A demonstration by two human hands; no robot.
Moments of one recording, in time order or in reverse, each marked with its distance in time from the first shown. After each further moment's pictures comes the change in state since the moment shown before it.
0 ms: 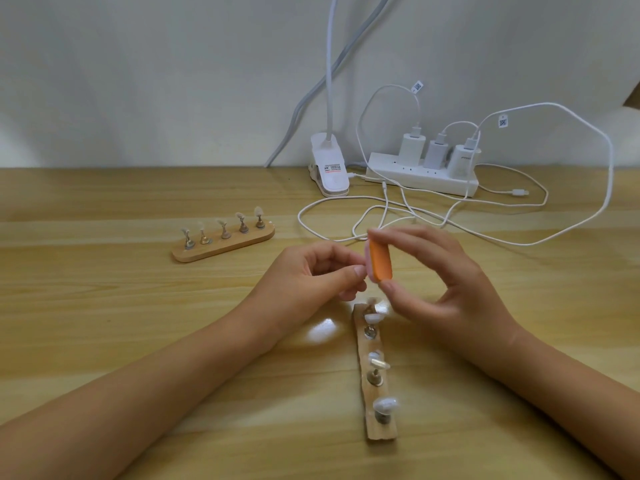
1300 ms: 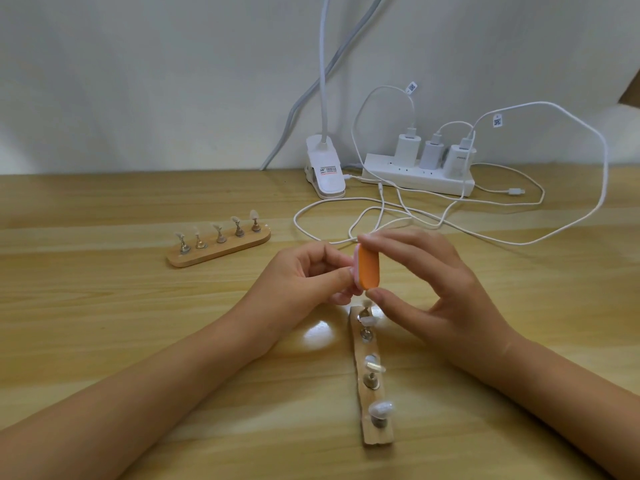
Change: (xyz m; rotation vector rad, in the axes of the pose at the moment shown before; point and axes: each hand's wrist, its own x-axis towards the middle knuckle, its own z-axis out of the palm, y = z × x) left_hand 0.001 0.000 -0.001 -0.088 -0.014 -0.023; right_hand -0.003 0.001 0.002 -0.101 0.012 -0.072
